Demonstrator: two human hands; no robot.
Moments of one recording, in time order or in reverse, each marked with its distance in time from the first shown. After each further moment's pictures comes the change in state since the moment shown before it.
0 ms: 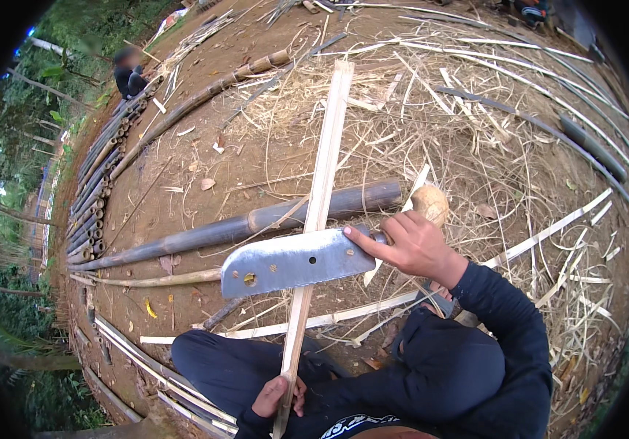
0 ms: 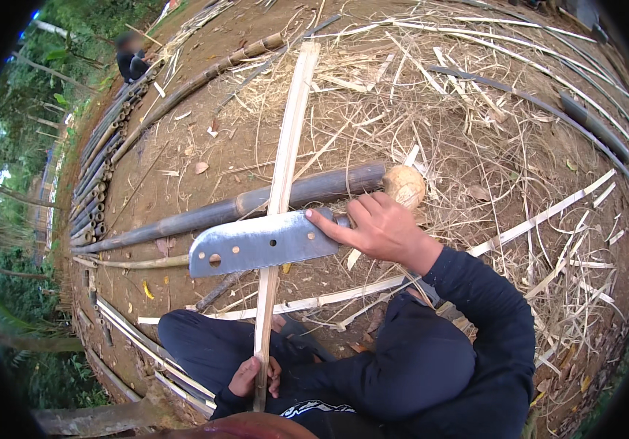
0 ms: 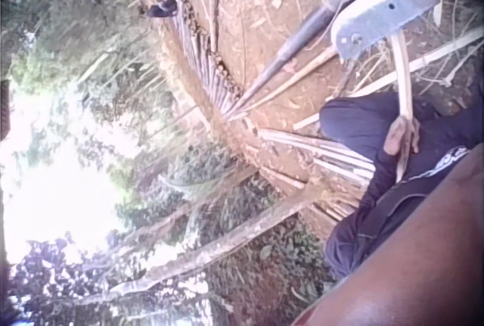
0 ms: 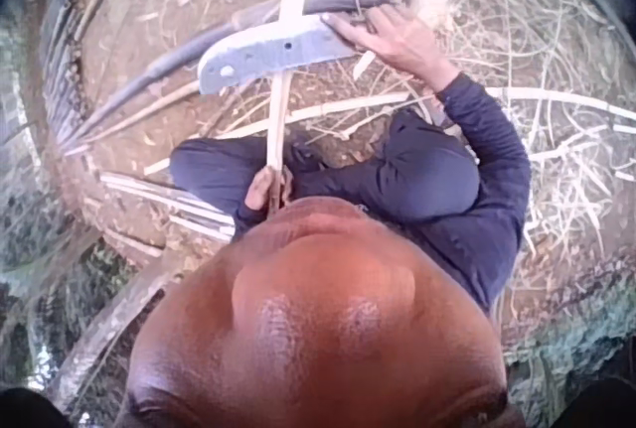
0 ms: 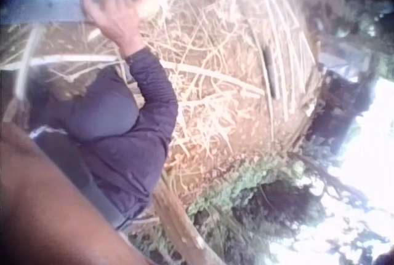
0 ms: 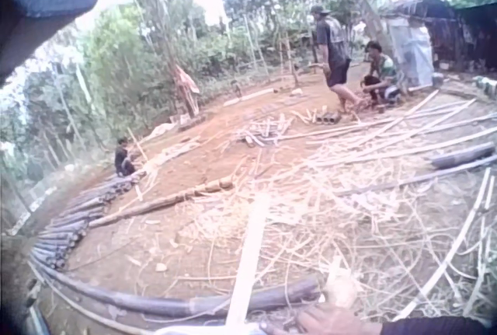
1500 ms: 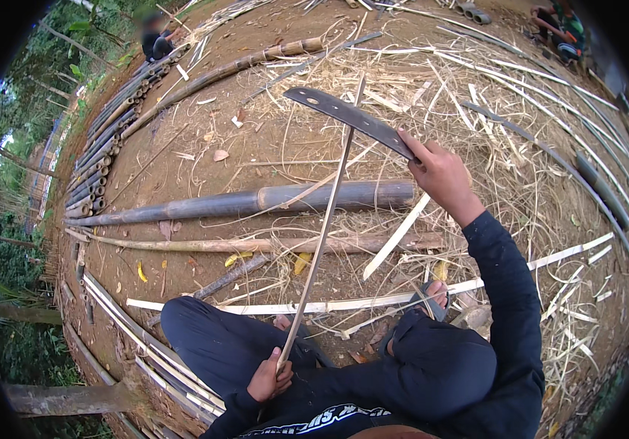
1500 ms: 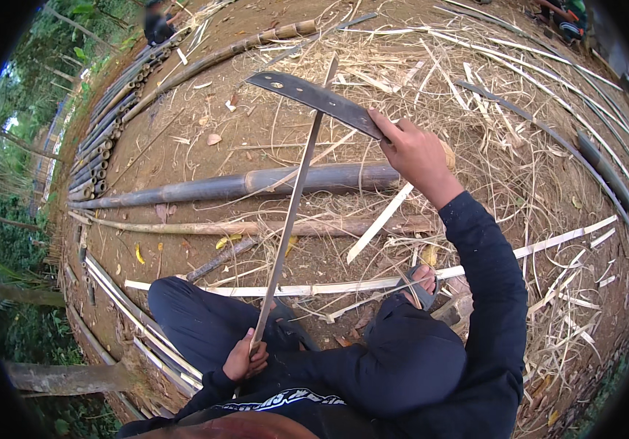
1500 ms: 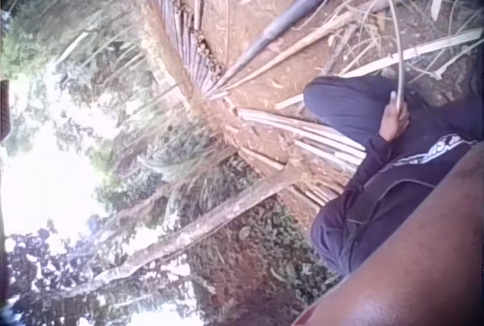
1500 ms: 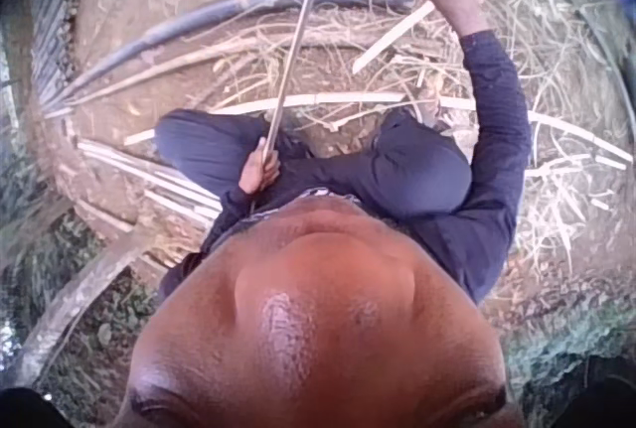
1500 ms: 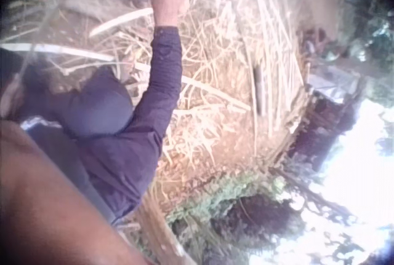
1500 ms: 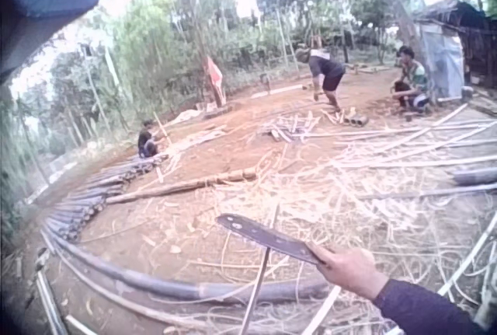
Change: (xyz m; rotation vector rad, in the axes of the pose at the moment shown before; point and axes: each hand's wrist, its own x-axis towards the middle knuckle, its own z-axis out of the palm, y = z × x) left_hand 0.014 0.001 0.018 0.098 0.188 -0.255; right_hand 0.025 0.094 0.040 0.015 0.046 0.349
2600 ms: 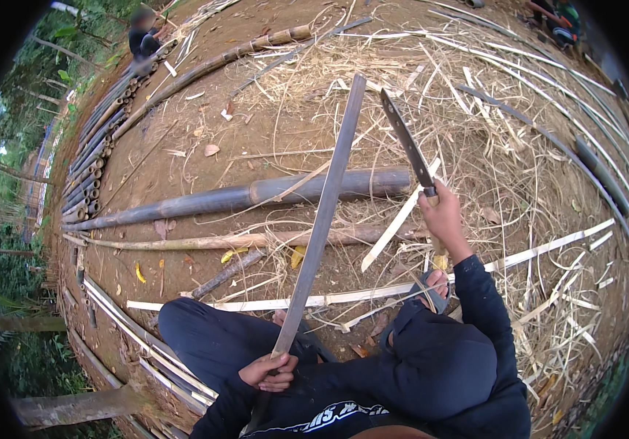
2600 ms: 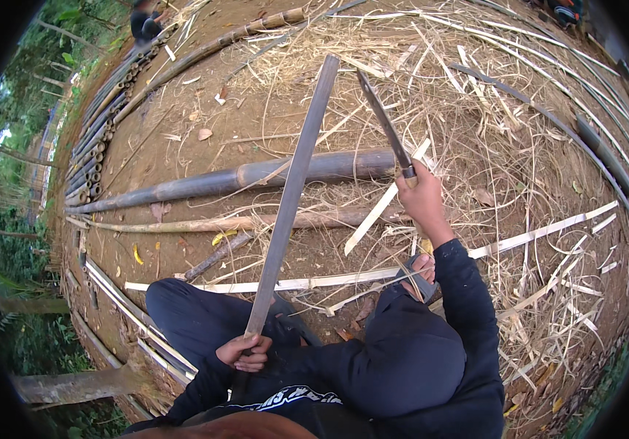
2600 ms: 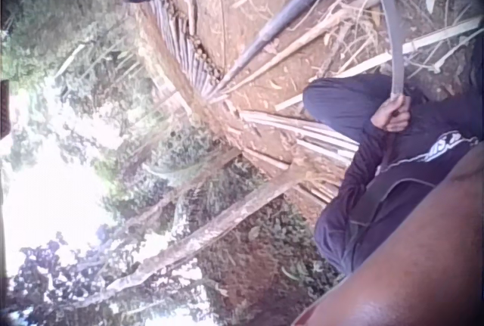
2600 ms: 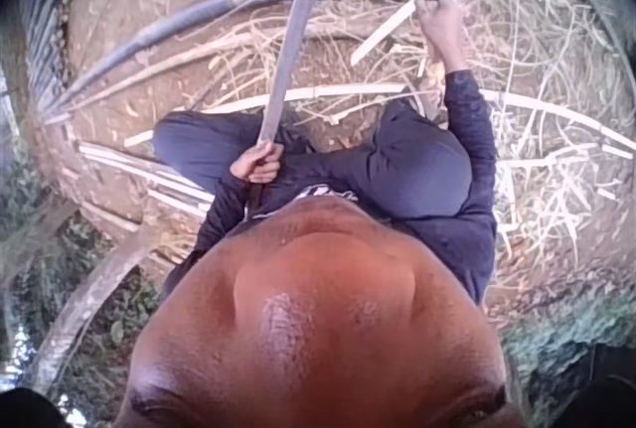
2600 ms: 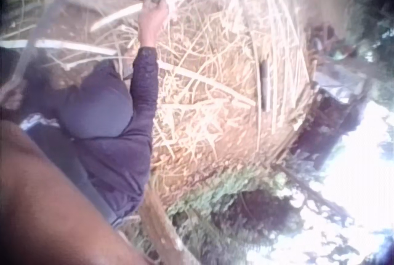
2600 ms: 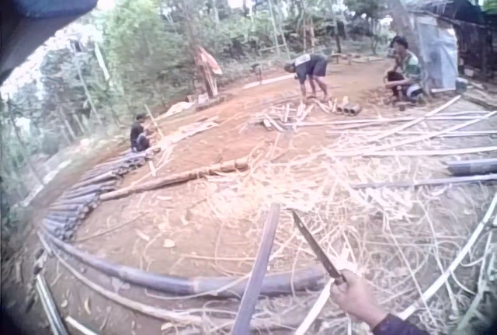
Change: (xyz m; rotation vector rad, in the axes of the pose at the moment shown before) left_hand 0.013 0.015 -0.031 -0.394 -0.570 -0.247; right_hand -0.107 -0.025 0.042 0.587 -0.110 0.908
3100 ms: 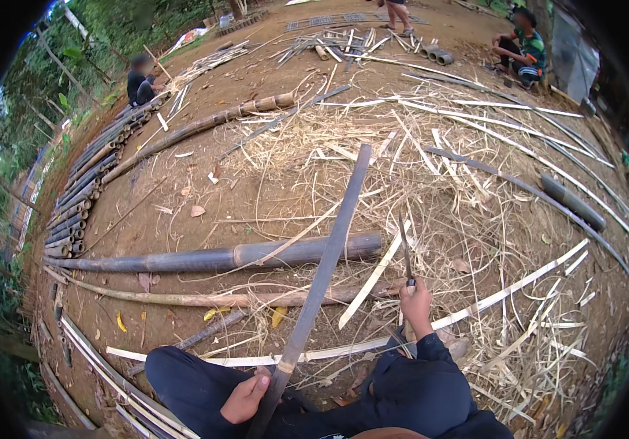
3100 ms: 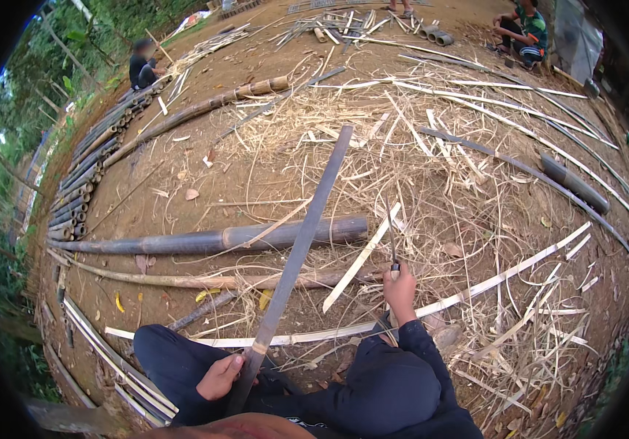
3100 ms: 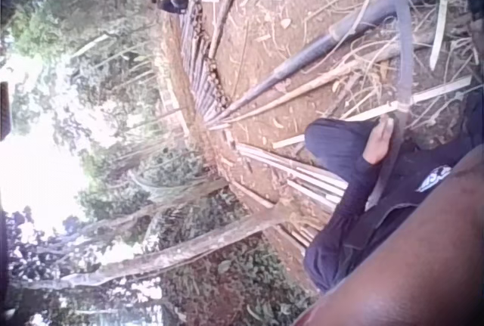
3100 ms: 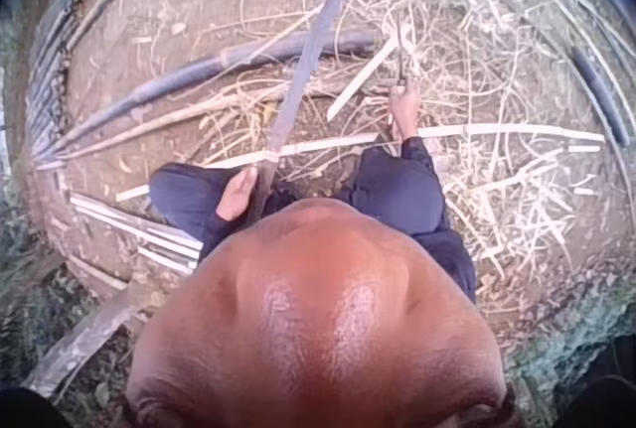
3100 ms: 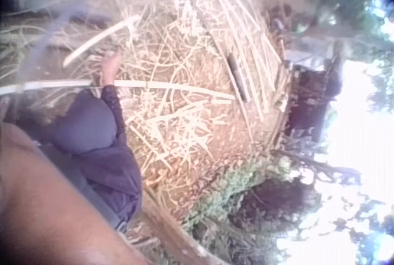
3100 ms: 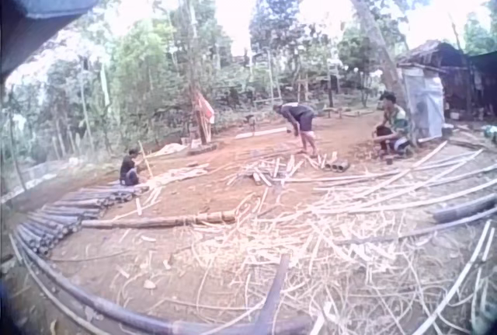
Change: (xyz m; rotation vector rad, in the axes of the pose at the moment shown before) left_hand 0.015 0.026 0.020 0.835 0.580 0.465; right_hand -0.066 0.094 0.020 -0.151 0.180 0.184
